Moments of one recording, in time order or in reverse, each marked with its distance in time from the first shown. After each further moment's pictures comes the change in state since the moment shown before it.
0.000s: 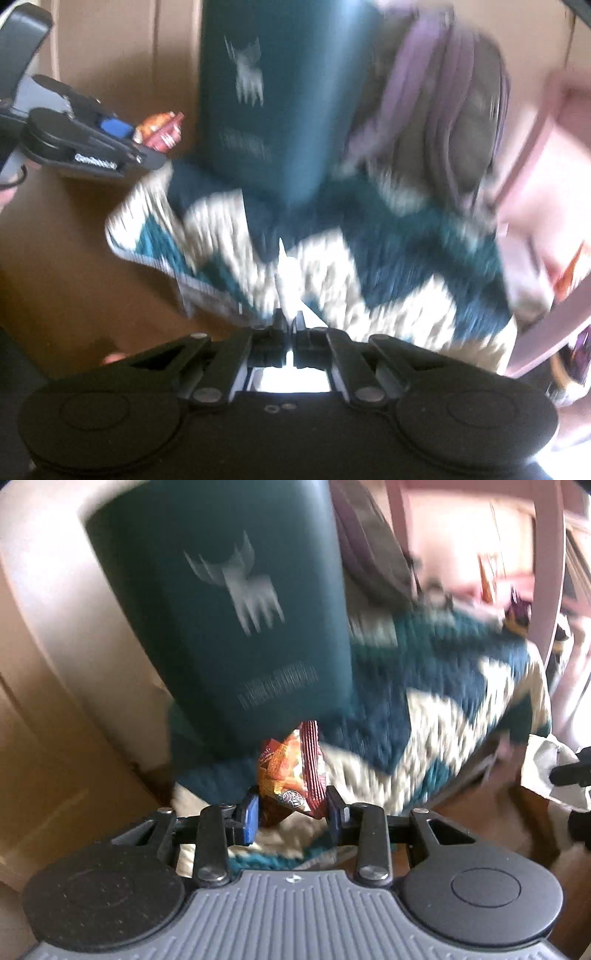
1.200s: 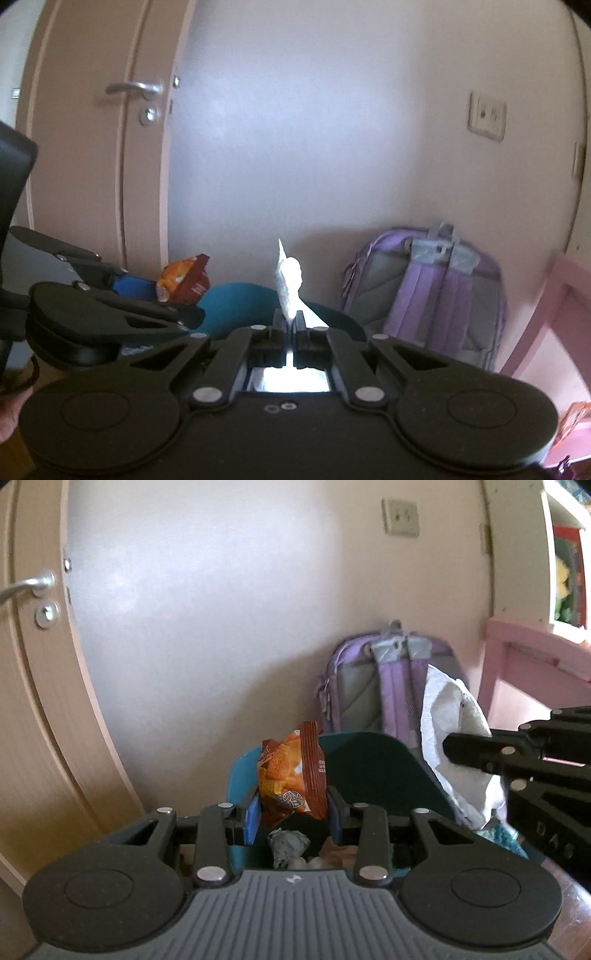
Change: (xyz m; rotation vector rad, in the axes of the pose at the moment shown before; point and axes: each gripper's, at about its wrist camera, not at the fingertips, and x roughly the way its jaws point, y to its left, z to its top) left arm -0.065 0.114 0.237 -0.255 -0.177 0.101; right arm 0.008 -0.050 0.280 0.082 -0.338 -0.024
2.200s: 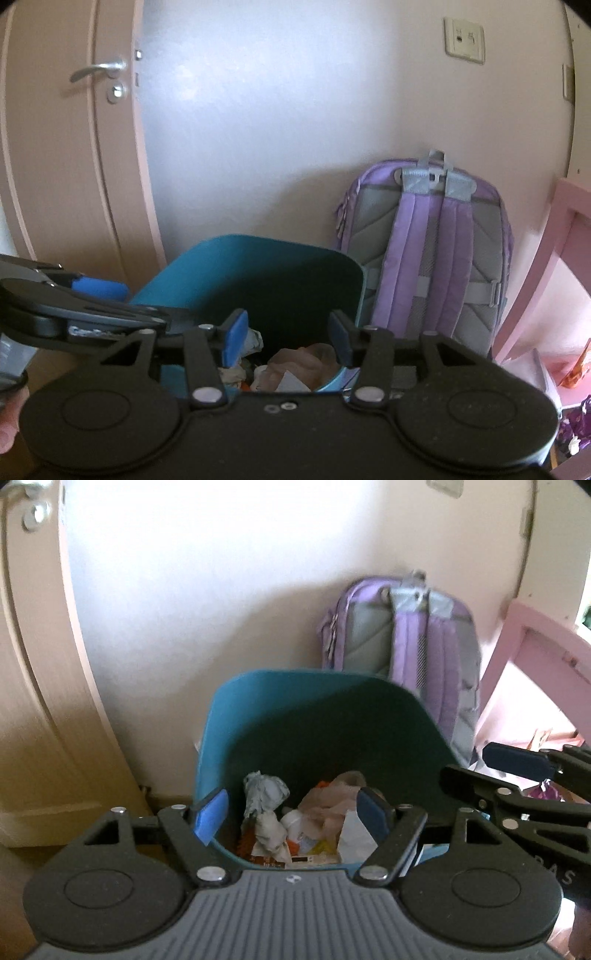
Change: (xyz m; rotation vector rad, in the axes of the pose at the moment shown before) left arm 0.047 0.010 -0.010 -0.151 0.185 -0.079; right arm -0.013 -0.015 -0.017 0.112 0.091 0.011
